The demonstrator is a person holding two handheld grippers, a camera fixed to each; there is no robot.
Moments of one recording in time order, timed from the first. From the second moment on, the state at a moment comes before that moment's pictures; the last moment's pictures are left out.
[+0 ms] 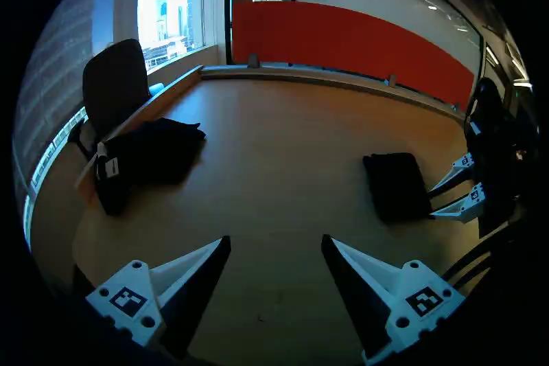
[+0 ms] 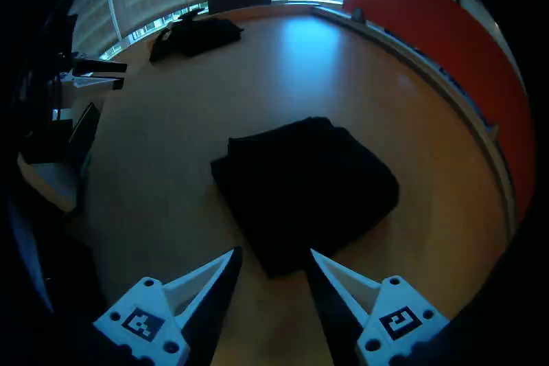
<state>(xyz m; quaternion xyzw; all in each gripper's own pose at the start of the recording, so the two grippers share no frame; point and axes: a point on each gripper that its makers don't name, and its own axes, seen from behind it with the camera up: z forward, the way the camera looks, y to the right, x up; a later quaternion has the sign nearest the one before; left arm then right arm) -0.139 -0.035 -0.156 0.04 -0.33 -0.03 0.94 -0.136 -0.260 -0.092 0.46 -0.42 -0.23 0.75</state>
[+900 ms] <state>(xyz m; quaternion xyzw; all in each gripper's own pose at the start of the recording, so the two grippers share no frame) -0.140 -0.033 -0.155 0.03 -0.33 -0.03 0.94 -0.157 -0.242 -0.096 0.40 -0.46 -0.19 0.77</state>
